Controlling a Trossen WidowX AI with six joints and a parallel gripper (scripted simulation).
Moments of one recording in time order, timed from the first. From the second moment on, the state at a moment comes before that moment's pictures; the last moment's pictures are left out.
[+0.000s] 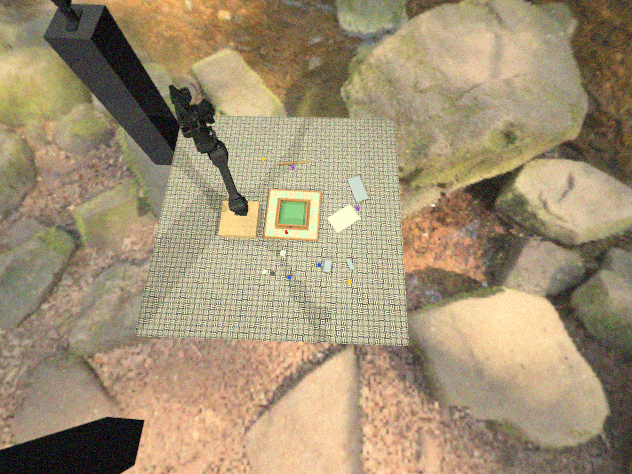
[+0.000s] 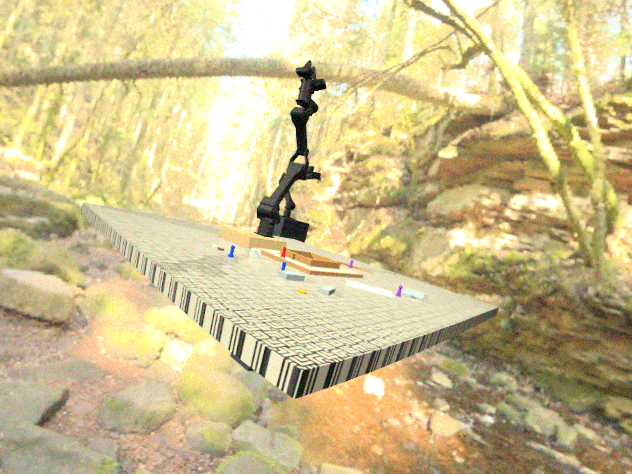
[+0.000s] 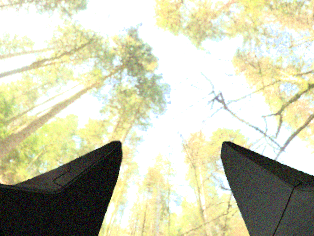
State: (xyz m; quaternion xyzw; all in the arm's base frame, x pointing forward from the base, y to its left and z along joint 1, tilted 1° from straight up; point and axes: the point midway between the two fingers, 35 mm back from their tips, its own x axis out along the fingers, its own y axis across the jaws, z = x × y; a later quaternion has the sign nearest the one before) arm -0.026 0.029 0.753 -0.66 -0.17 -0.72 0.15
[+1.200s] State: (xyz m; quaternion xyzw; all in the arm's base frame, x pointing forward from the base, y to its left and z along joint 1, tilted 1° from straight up) arm 0.256 -0.340 0.406 -0.38 0.28 -0.38 0.80
